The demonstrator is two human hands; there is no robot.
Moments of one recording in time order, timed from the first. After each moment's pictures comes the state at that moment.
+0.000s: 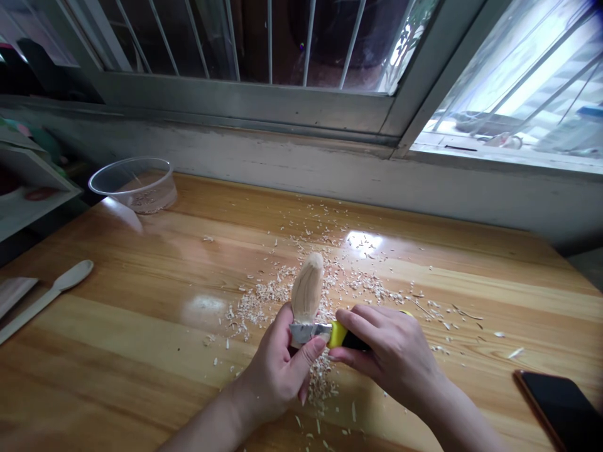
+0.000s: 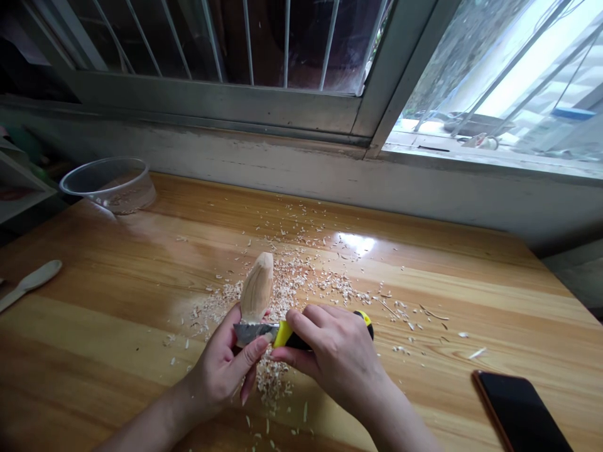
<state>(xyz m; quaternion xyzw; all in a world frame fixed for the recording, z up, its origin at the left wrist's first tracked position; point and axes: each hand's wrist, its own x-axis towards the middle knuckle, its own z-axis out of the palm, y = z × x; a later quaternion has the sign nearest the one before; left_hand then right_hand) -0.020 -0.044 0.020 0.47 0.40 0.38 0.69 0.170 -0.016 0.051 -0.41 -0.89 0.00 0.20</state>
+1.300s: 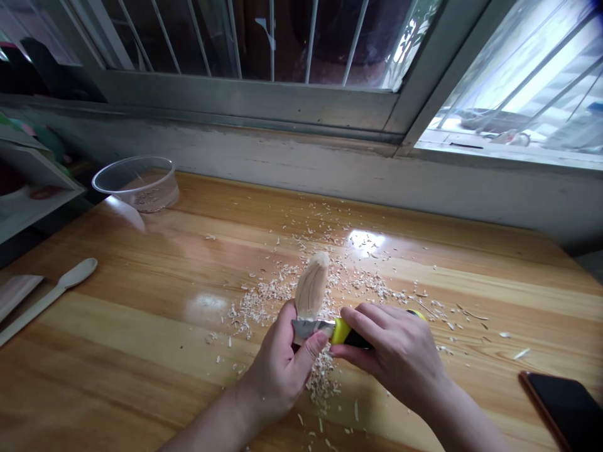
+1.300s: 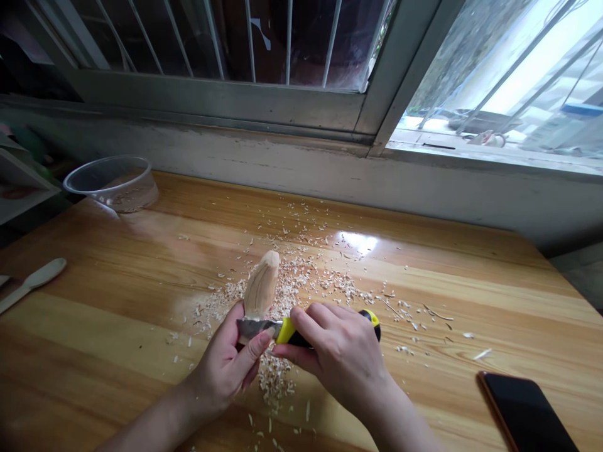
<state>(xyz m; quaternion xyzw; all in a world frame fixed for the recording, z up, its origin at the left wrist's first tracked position) -0.019 -0.043 0.022 0.49 0.41 0.39 0.67 0.167 -0.016 0.054 -0.40 -0.88 -0.07 0.24</state>
